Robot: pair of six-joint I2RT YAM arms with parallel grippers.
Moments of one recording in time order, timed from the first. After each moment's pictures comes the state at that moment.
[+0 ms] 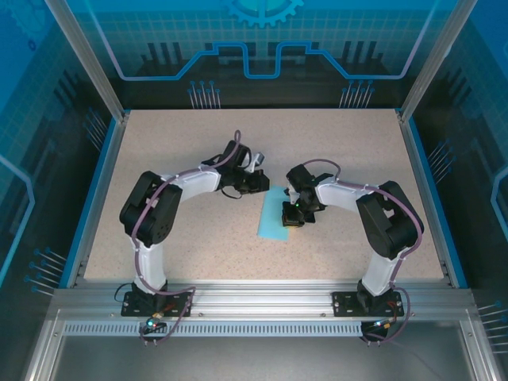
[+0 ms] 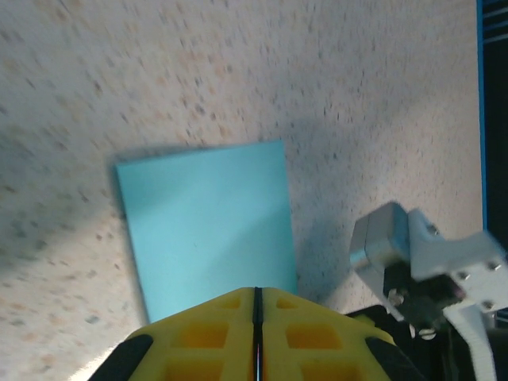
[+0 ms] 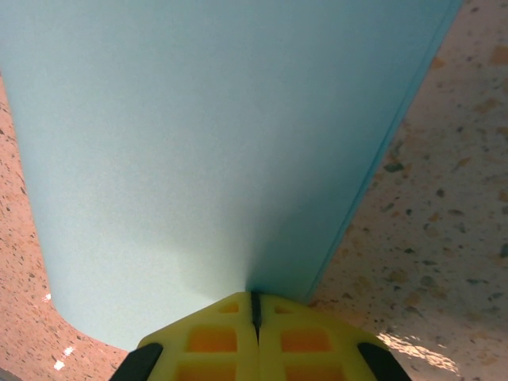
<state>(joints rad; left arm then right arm) -0.48 1.95 1.25 -0.21 0.57 -0.56 0.52 1.80 1.02 -0.64 -0.34 0.49</state>
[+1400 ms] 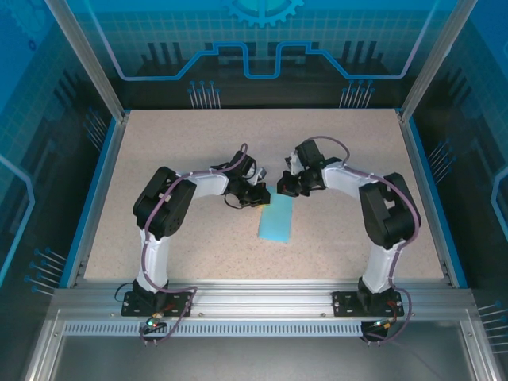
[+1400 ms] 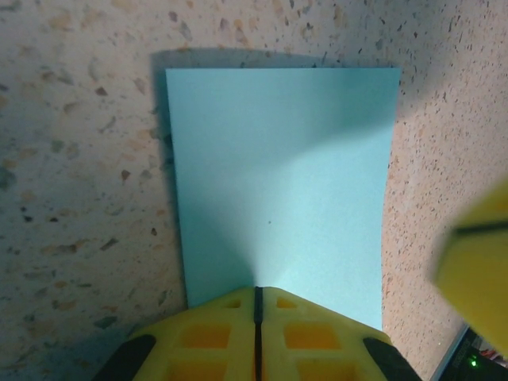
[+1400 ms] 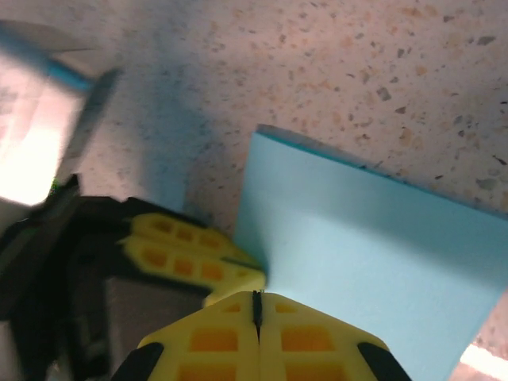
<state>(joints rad) -0.50 2.08 1.25 -0.26 0.60 -0.59 0.39 1.89 1.19 -0.42 -0.49 0.50</state>
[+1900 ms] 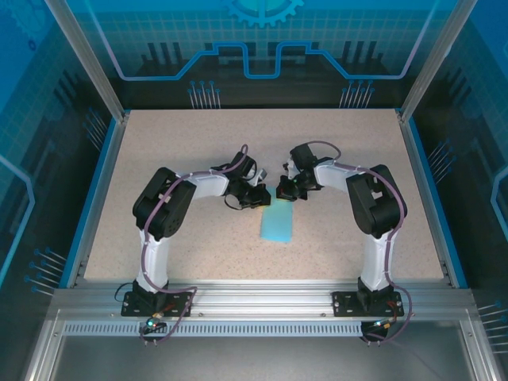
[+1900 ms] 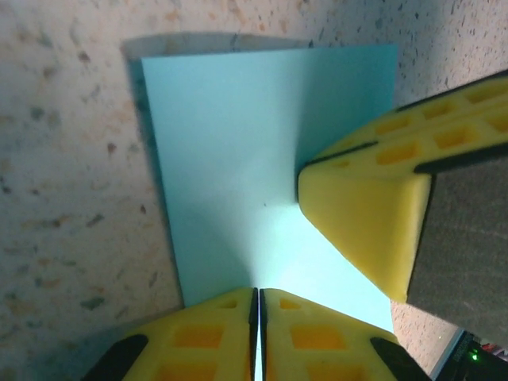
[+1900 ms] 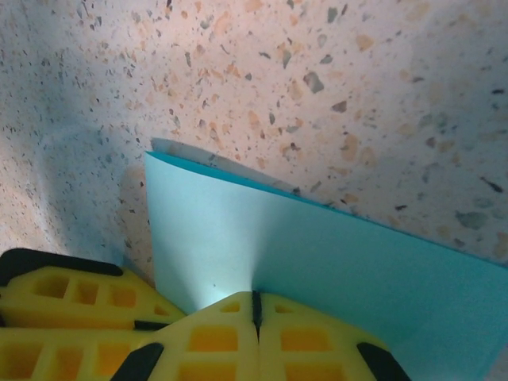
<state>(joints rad) -0.51 2.05 1.23 -0.26 0.60 -0.59 0.40 2.01 1.25 -0.48 -0.45 0.50</state>
